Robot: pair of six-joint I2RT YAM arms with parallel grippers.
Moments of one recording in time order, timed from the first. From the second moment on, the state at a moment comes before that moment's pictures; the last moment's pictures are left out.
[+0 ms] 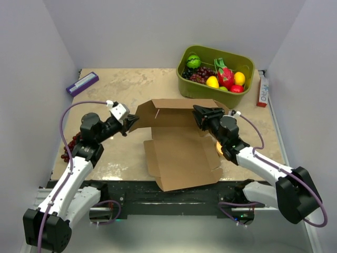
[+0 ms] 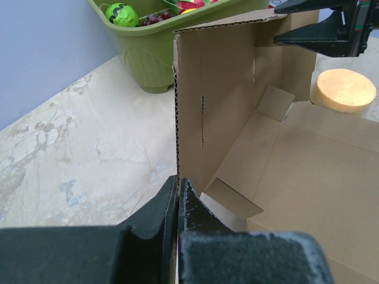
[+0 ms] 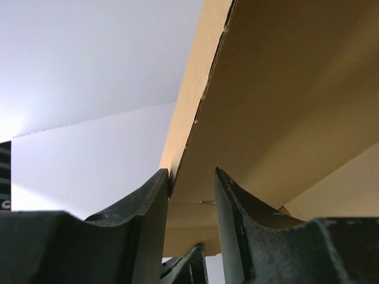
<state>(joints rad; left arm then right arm) -0.22 0.83 0.60 0.11 0.61 0.16 0.50 1.13 0.51 0.48 0.14 1.74</state>
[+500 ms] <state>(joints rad) -0.22 0.82 0.60 0.11 0.64 0.17 0.50 1.18 0.52 0.55 0.17 1.69</state>
